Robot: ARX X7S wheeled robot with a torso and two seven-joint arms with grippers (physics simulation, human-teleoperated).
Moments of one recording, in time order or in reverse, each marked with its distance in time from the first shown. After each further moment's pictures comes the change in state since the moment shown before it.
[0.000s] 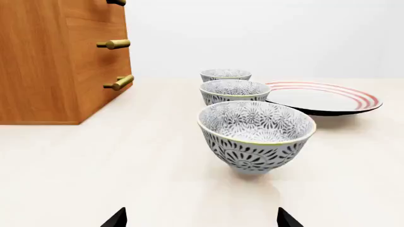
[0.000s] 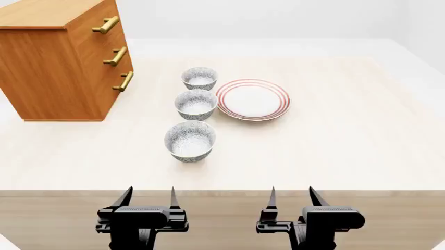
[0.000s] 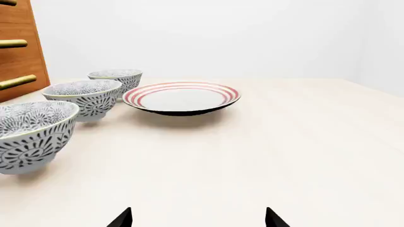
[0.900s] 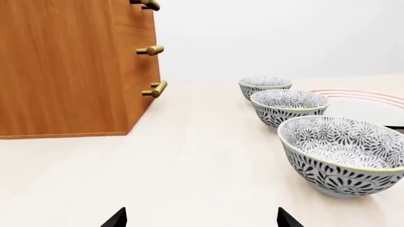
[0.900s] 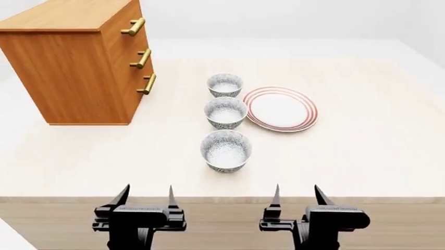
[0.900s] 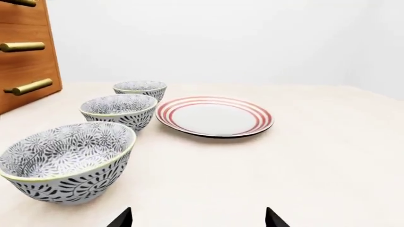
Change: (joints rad) left arm -0.006 -0.089 0.086 0.008 -0.046 -0.001 -0.092; right arm -0.006 0.083 -0.085 -0.046 0.059 0.023 0.121
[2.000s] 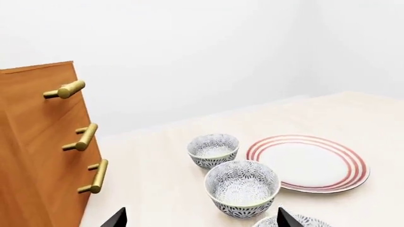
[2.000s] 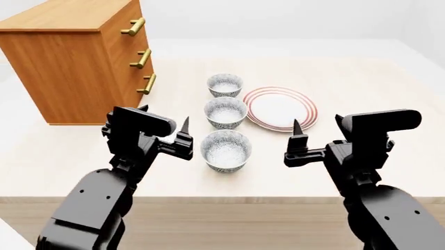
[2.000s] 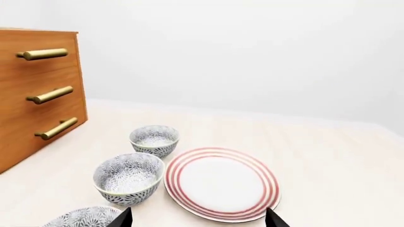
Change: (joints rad) left arm -0.533 -0.145 0.088 0.183 -0.168 -0.623 0.192; right arm 0.454 0.234 0.104 -0.478 0.326 0.926 -0.057
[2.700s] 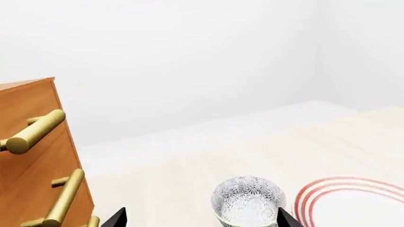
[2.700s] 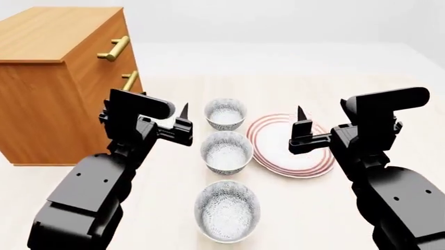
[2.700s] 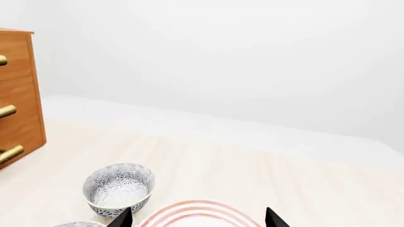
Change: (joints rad) left arm -0.094 0.000 0.002 0.007 -0.030 -0.090 -0.023; right arm 0.123 0.051 -0.022 0.007 0.026 0.096 -0.003
